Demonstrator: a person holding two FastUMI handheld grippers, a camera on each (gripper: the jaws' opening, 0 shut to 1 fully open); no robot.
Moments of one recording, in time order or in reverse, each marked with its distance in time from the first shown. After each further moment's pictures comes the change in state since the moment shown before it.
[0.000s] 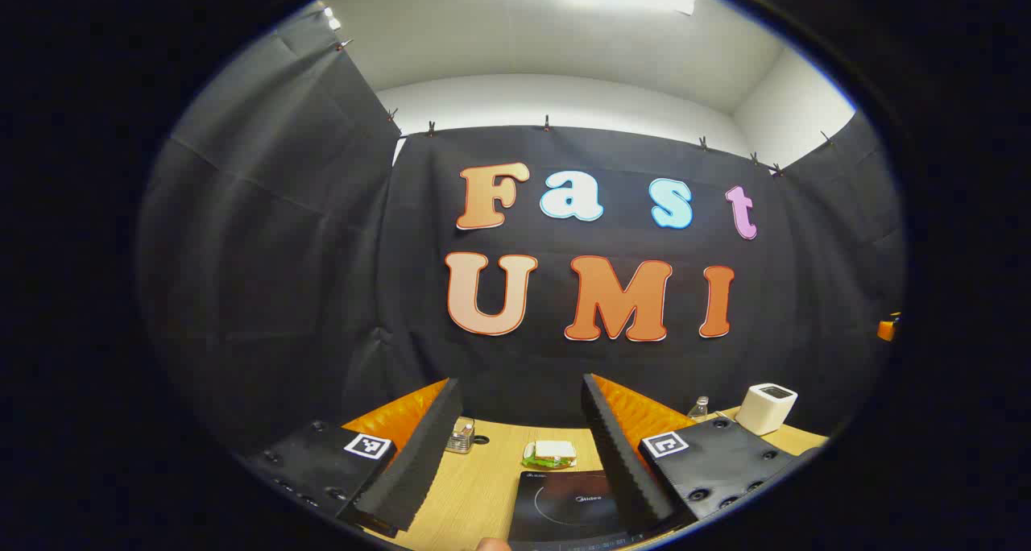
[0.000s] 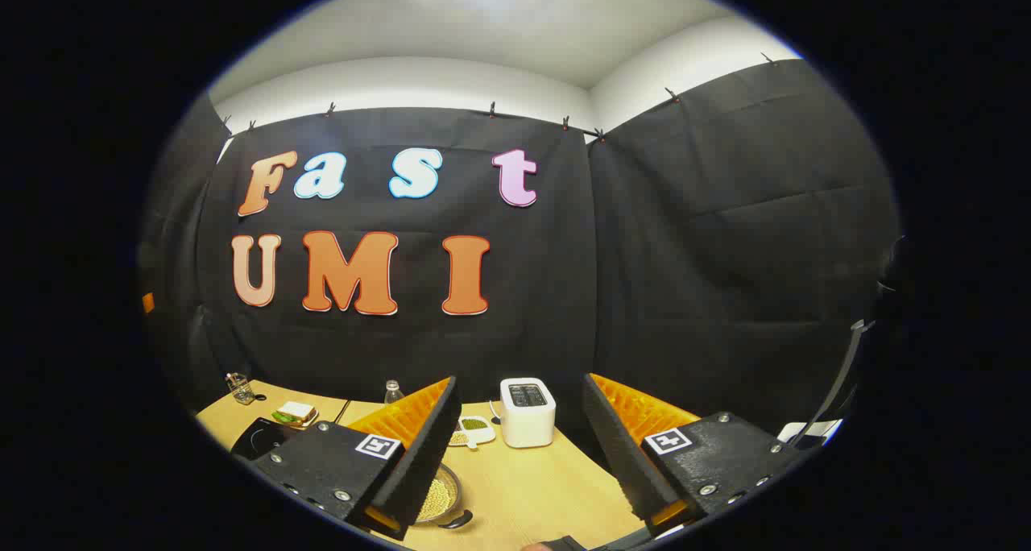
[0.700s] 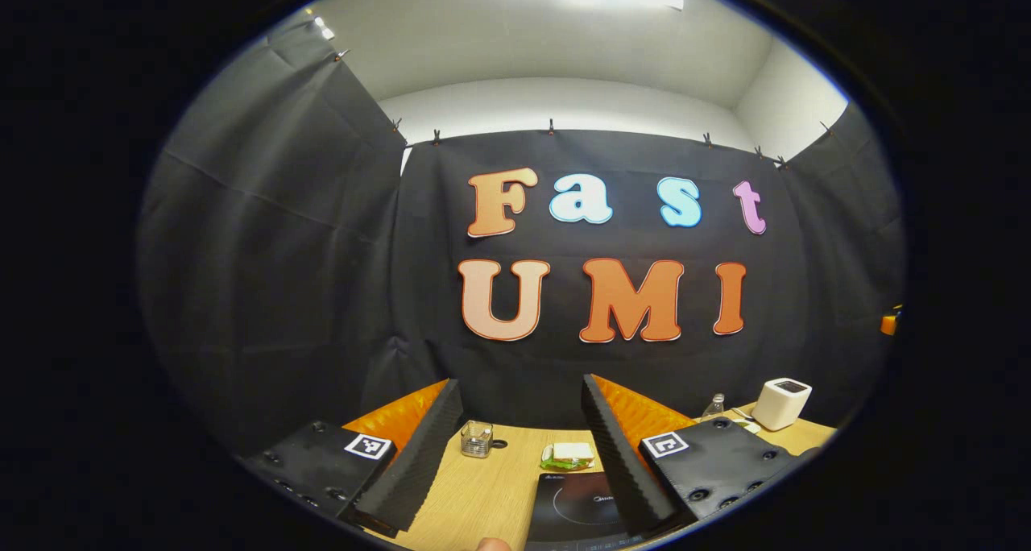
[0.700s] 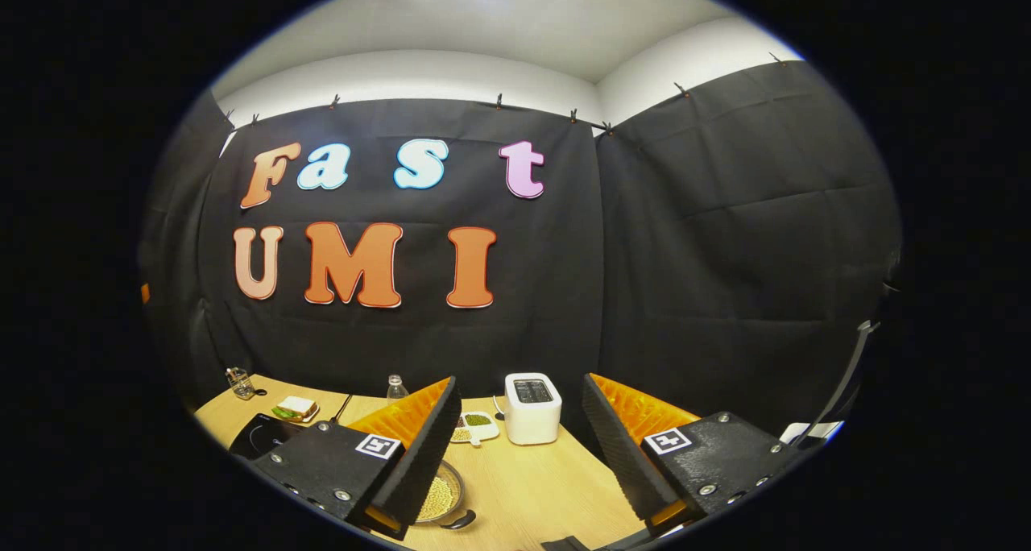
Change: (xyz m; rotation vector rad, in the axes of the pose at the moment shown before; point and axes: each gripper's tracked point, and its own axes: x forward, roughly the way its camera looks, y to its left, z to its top) left arm -0.003 0.017 0.010 0.030 -0.006 0.038; right arm 0.009 0.012 0.000 -0.015 0.013 0.019
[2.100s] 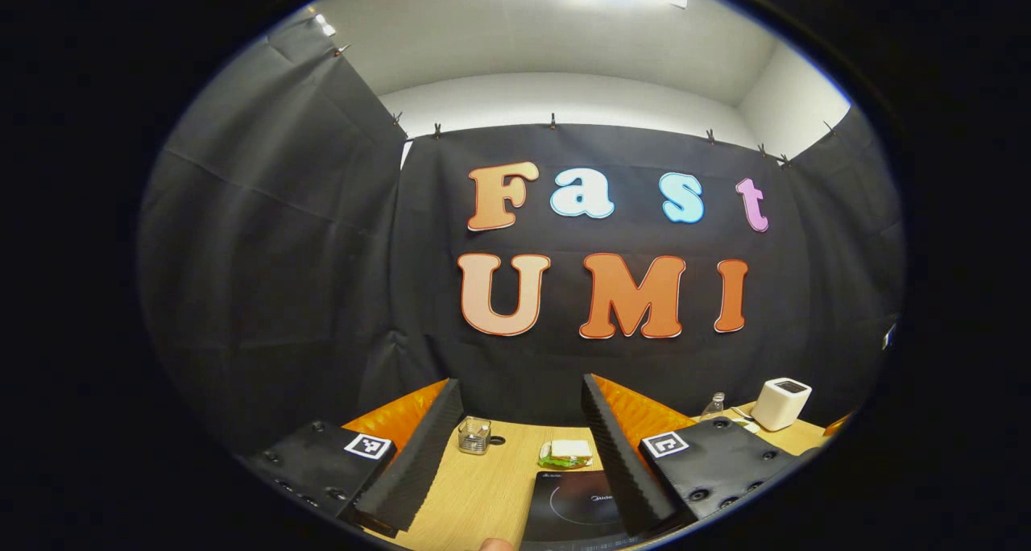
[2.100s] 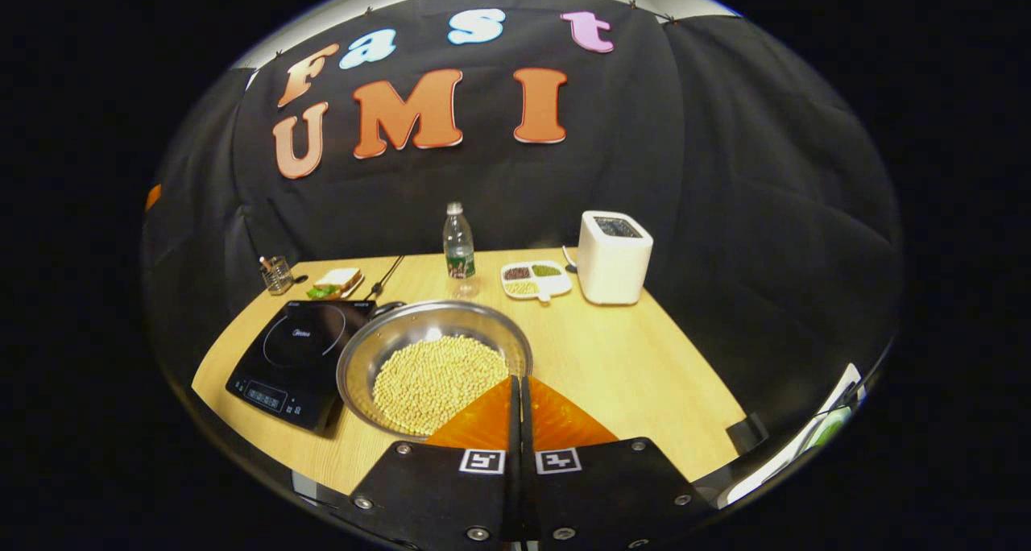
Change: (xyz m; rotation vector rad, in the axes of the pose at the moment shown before) left arm 0.004 0.001 -0.005 -0.009 0.023 0.007; right arm -0.013 0.087 -0.245 -0.052 0.557 0.251
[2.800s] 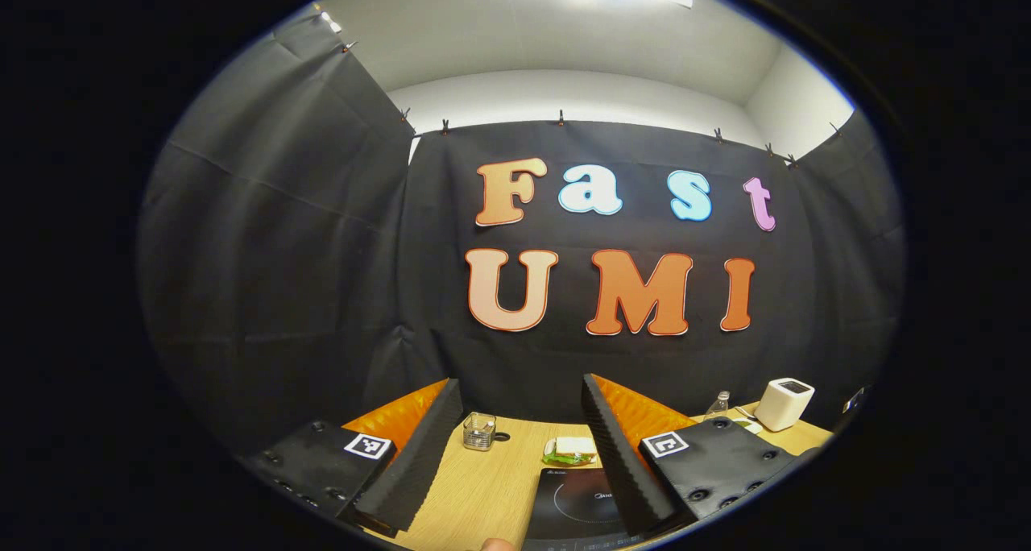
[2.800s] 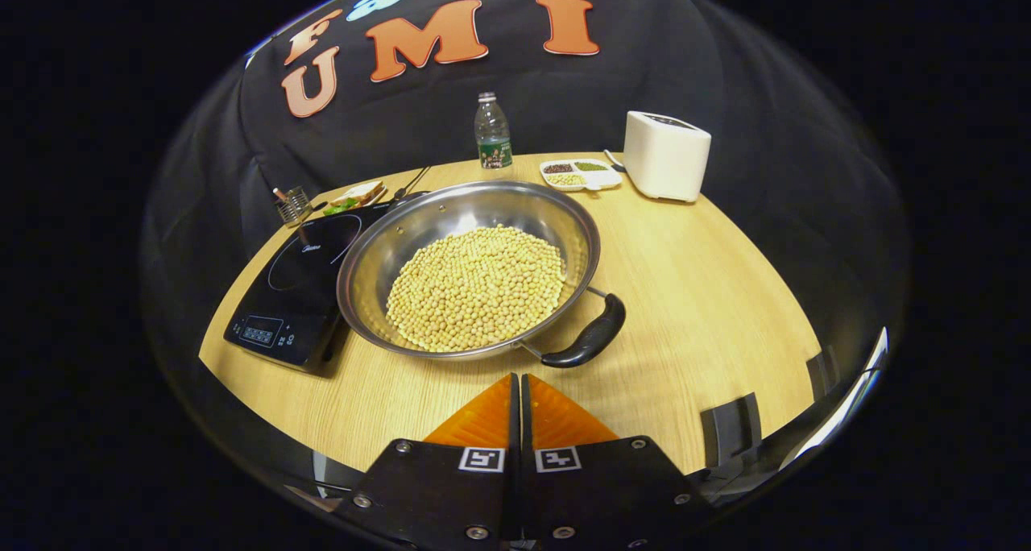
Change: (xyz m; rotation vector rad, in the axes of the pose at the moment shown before) left arm -0.004 0.009 -0.005 -0.005 0.014 0.025; right arm 0.028 0.051 -0.104 0.011 0.260 0.119
